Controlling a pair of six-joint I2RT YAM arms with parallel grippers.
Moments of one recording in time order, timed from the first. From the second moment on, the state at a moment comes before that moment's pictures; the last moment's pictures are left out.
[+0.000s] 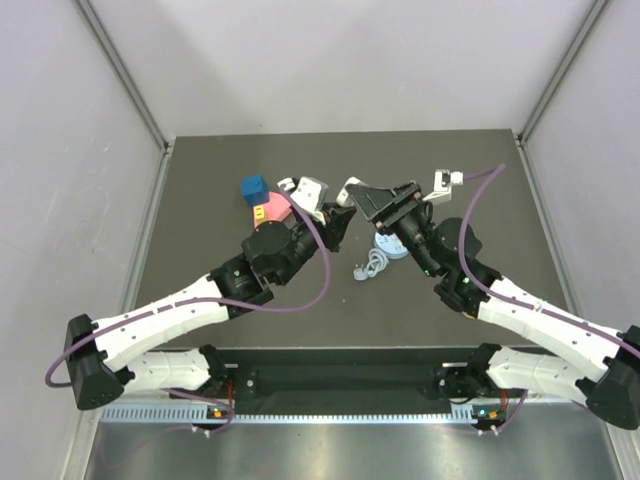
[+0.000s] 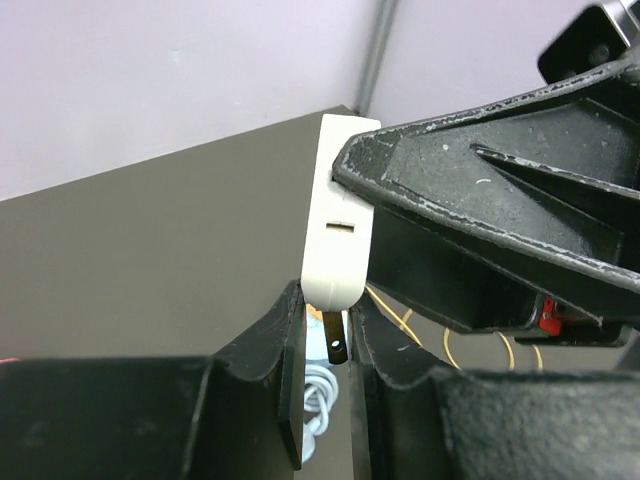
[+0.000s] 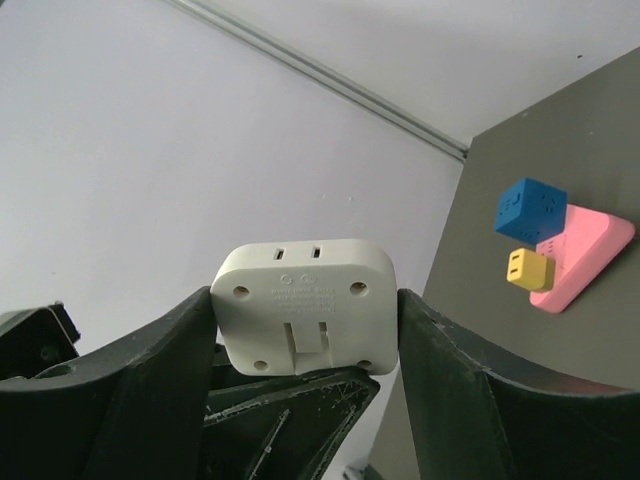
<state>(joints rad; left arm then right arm) -1.04 1.13 0.98 0.23 -0.36 -0.17 0.87 1.03 0.80 0.45 0.29 1.07</state>
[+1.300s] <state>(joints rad) -0.76 1.09 1.14 -0.14 0.85 -0.44 0.65 0.82 1.05 -0.23 -0.70 0.35</state>
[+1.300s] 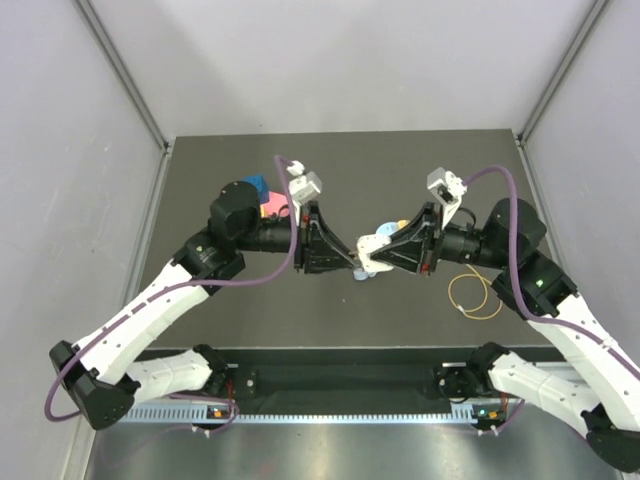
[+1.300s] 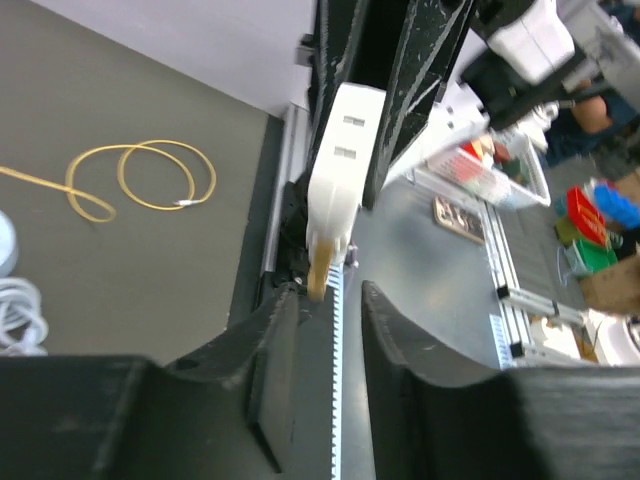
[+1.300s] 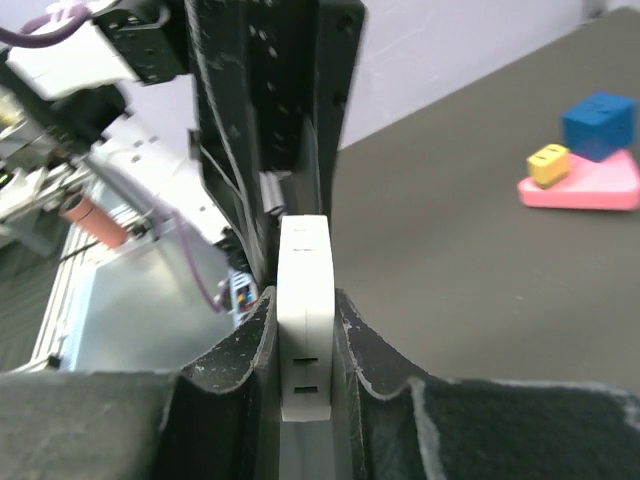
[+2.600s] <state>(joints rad) -0.67 1.11 1.08 0.05 0.96 -0.57 0.57 0.80 0.95 -0.09 -0.78 0.52</state>
